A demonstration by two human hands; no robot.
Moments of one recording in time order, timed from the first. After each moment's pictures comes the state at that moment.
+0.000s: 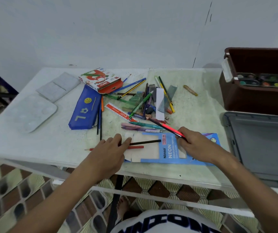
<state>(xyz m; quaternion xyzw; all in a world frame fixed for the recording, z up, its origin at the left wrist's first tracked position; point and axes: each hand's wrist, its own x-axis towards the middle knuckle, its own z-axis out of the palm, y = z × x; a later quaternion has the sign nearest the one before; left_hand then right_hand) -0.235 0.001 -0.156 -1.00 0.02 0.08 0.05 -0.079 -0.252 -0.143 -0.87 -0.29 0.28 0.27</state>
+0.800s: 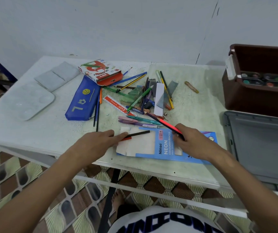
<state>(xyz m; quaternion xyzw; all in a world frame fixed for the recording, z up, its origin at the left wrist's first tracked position) -0.227 0.014 -0.149 -0.98 0.00 0.16 0.10 -0.076 -0.251 -0.143 -0.87 -0.30 0.29 0.27</state>
